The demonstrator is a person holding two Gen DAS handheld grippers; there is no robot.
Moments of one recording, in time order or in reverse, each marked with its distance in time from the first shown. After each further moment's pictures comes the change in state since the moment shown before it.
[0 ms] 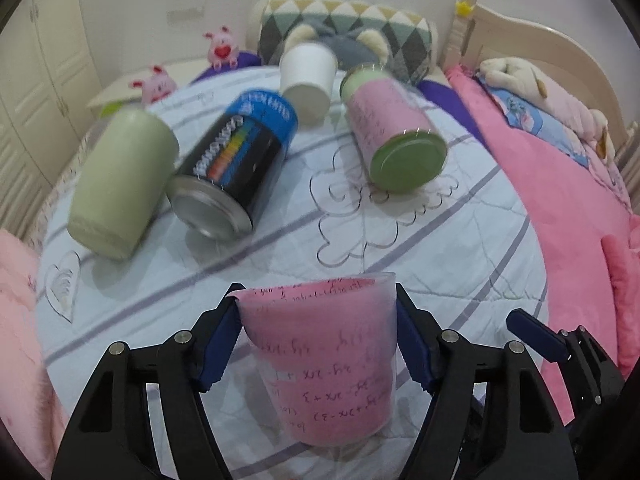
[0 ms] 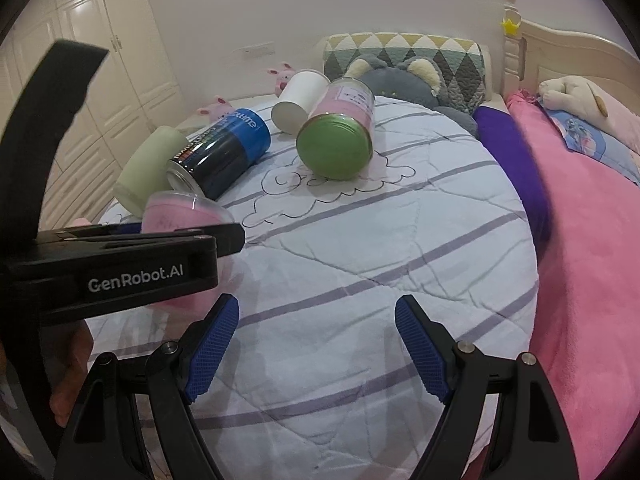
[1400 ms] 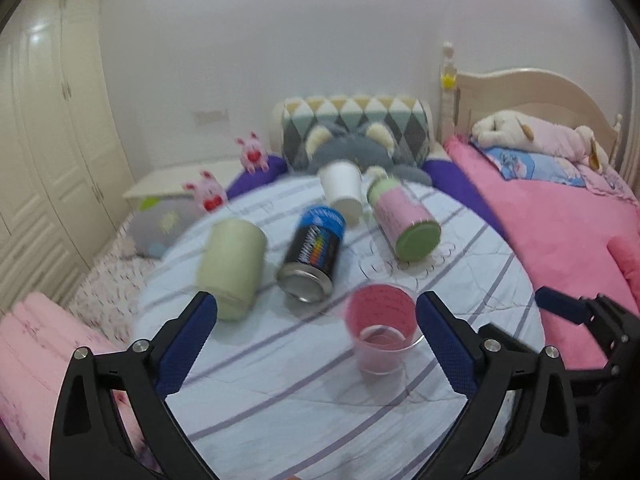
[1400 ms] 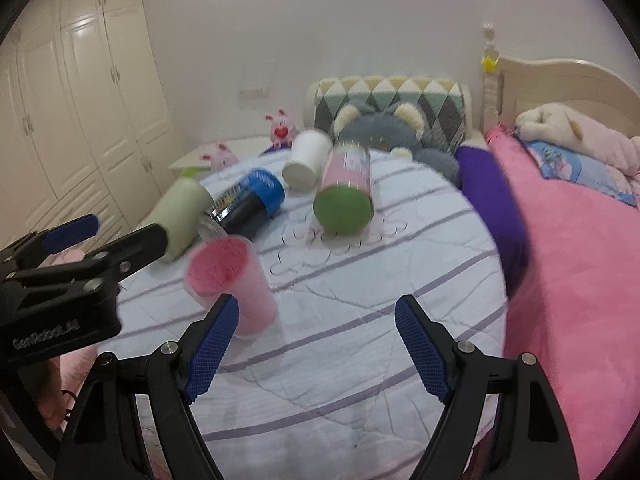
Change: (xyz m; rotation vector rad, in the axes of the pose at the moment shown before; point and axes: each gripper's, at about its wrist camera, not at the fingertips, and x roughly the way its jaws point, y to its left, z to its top) left arm -0.120 0.035 -0.028 0.104 -0.369 0.107; right arm -0.057 0.032 0.012 0.022 -0.160 -0.066
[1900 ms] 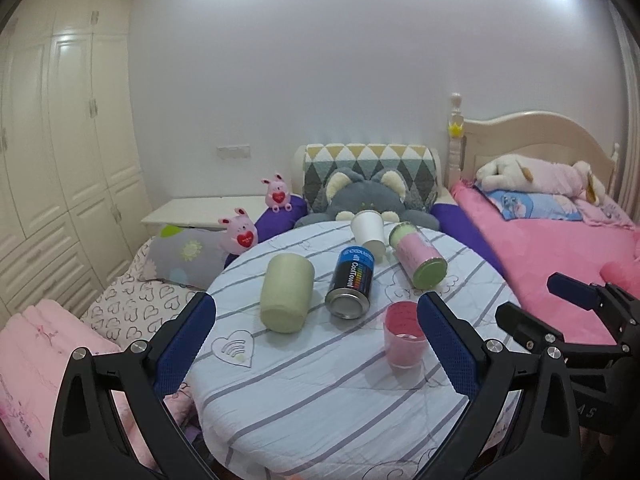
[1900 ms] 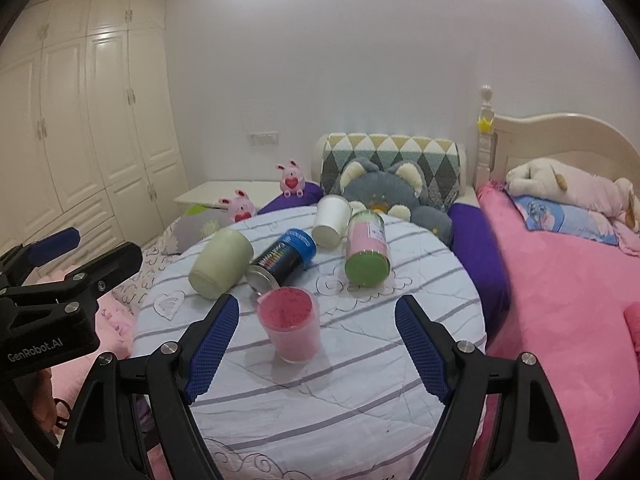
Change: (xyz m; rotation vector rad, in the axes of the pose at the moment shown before) left arm -0.079 0.055 -0.003 -0.046 -0.132 0.009; right arm -0.069 0.058 0.010 -0.064 -0.166 -0.046
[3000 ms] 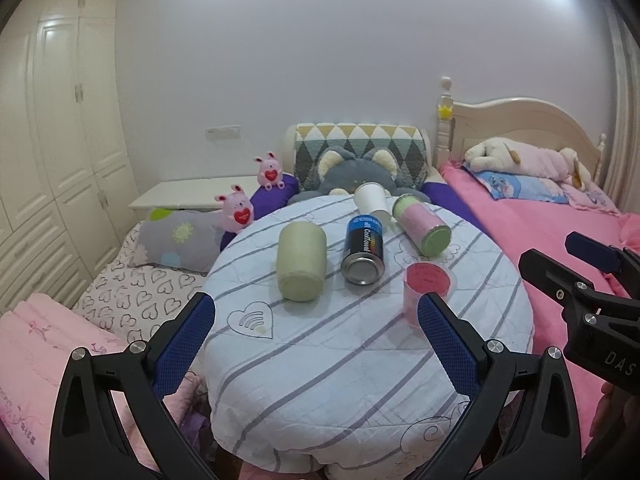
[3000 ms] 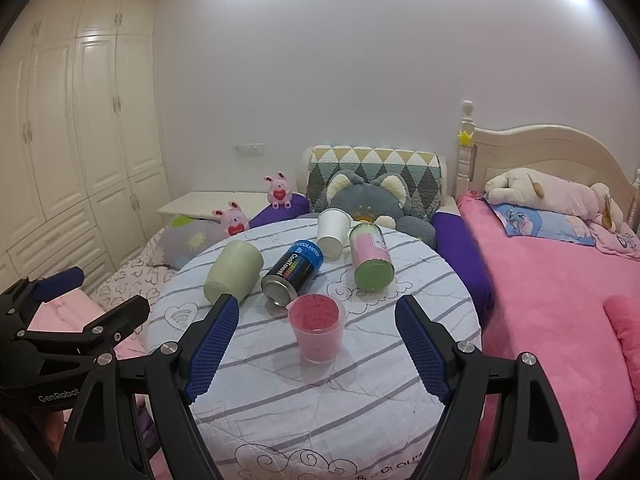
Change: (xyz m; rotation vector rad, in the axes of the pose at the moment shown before) left arm -0.001 0.039 -0.026 0.012 0.071 -0.071; right arm -0.020 0.047 -0.002 0.014 -0.035 -0.099
